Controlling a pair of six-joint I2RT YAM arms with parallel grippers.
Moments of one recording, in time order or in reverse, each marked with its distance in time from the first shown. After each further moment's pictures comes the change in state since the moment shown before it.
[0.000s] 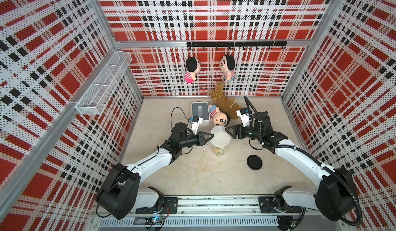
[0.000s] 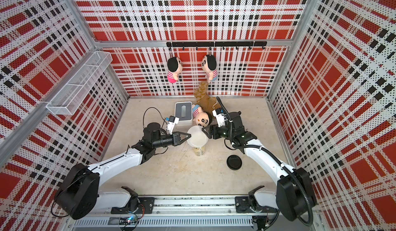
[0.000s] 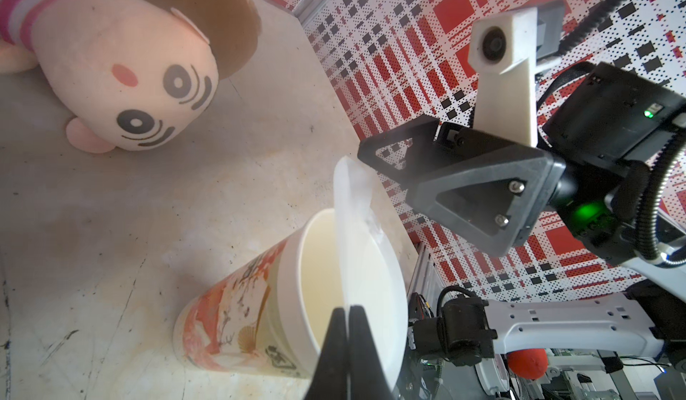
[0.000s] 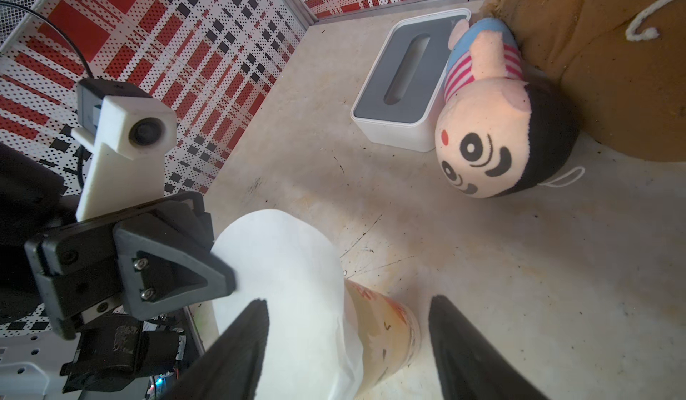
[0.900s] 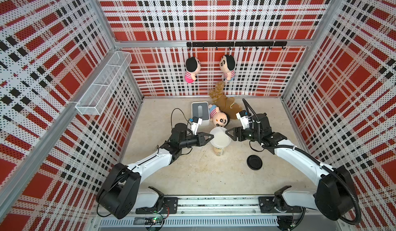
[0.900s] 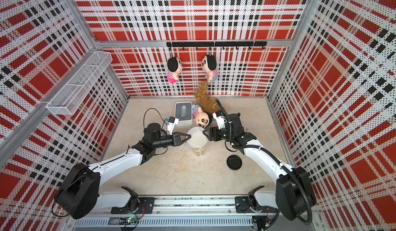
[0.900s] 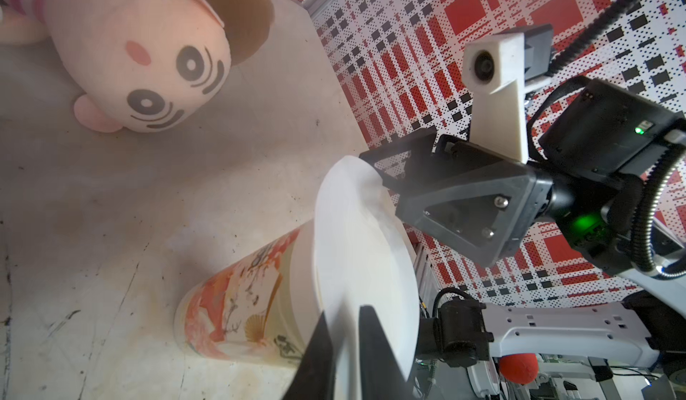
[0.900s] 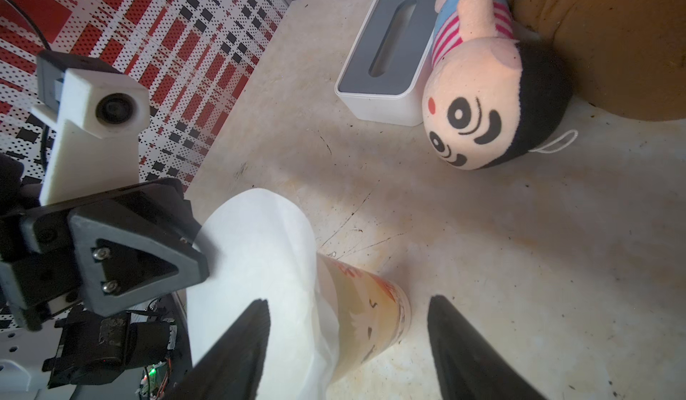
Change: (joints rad) left arm 0.002 0.002 -0.014 -0.008 -0.004 -0.017; right arm 0.006 0.004 -0.023 -0.045 0.018 -0.010
